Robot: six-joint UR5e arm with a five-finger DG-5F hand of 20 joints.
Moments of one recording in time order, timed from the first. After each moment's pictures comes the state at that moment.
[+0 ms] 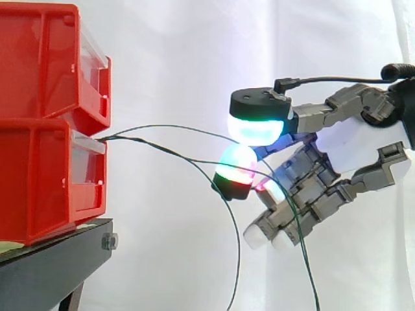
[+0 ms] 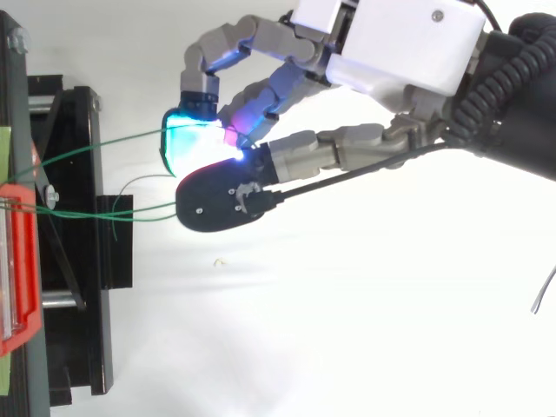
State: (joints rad) arm 0.16 -2.29 -0.94 -3.39 -1.06 -0.11
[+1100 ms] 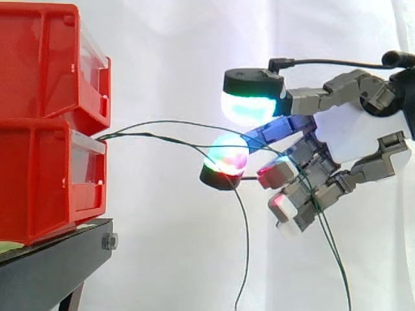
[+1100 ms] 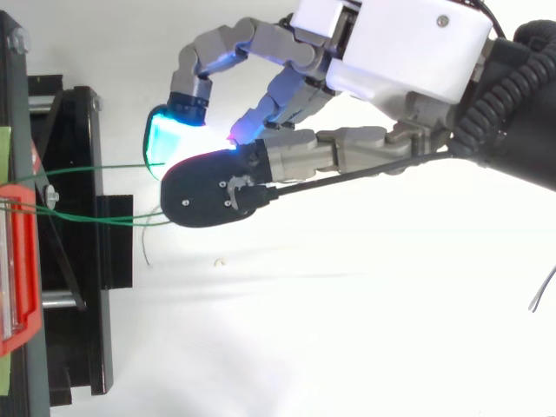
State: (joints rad) arm 0.17 -2.29 -0.92 -3.40 -1.04 -0.09
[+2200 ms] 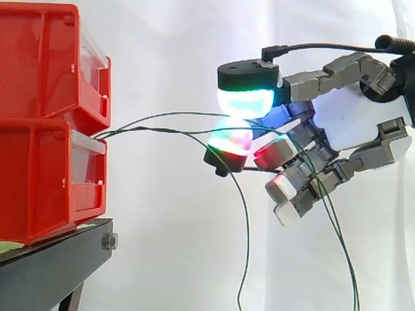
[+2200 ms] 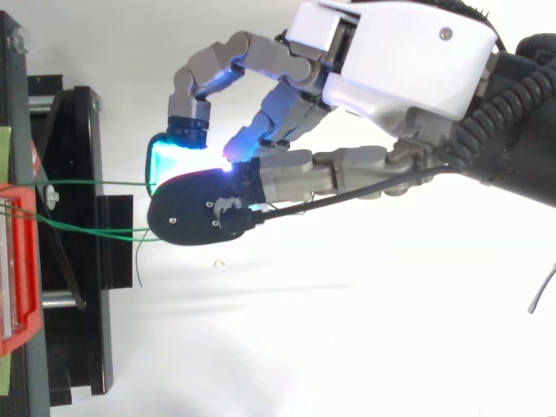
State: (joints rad) arm 0.18 -2.29 -0.90 -3.40 -1.04 -0.07
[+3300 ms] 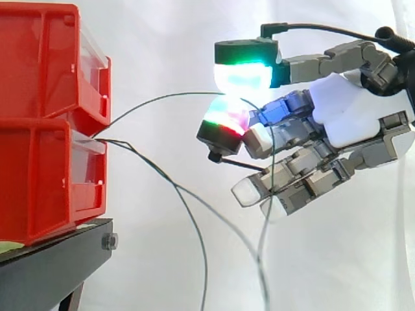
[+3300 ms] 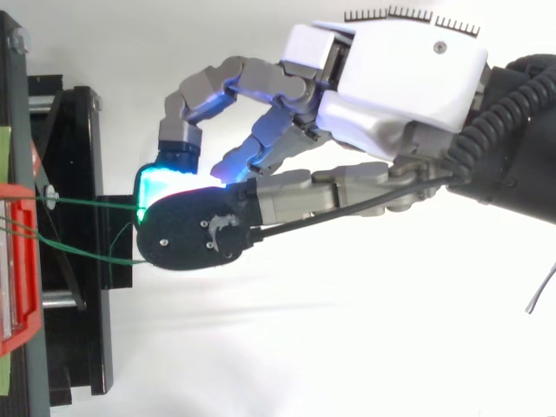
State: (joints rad) arm 0.19 -2.29 -0.90 -3.40 -1.09 0.10
